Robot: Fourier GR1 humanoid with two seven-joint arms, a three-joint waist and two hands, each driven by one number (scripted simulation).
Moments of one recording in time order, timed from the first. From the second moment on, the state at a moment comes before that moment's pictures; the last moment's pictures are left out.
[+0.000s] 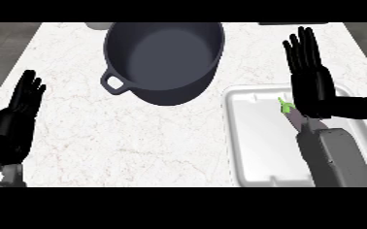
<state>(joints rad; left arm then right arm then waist) 0.00 0.43 0.01 -1.64 0.19 0.23 0.04 -0.35 -0.22 0.02 -1.42 -0.35 -0.12 -0.23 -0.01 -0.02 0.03</state>
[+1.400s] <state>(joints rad) -0.09 0.47 -0.06 -1.42 0.03 0.24 0.36 -0.73 -0.71 0.57 -1.45 0.25 0.60 0.58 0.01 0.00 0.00</state>
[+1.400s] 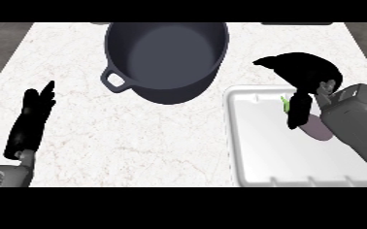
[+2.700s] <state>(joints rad) -0.10 0.46 -0.02 -1.43 0.00 0.20 0.39 -0.80 -0.61 0.63 -1.23 0.13 1.00 0.87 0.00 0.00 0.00</state>
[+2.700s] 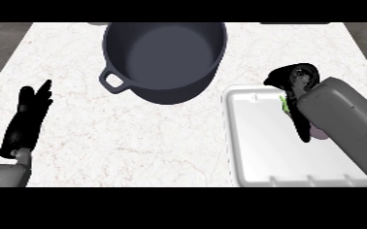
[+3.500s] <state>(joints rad) -0.08 0.40 0.02 -1.47 -0.06 0.17 0.41 -0.66 -0.54 0.57 -1.24 0.44 1.03 0.79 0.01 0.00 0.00</state>
